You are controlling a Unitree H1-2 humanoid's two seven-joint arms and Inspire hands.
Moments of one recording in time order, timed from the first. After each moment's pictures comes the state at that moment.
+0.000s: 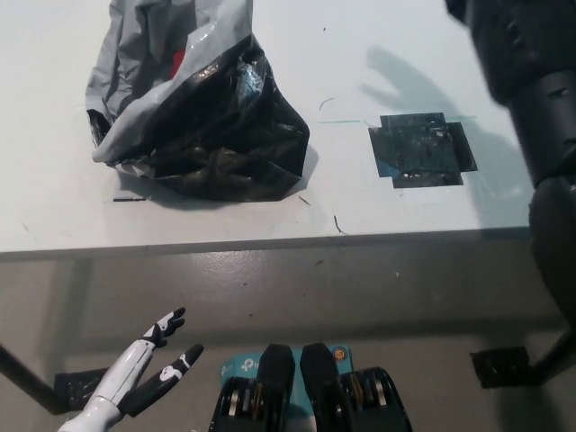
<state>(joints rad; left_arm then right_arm) -0.03 0.33 -0.14 0.07 0.25 -0.04 -0.15 -1.45 -0.16 -0.16 1.03 0.22 0.29 0.30</state>
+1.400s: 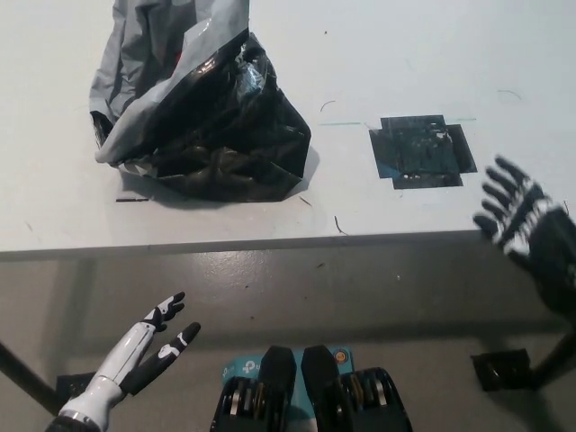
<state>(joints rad) -0.09 0.33 -0.14 0.13 0.25 -0.03 -0.15 -0.21 -0.18 -0.18 -0.25 0.25 0.37 0.30</state>
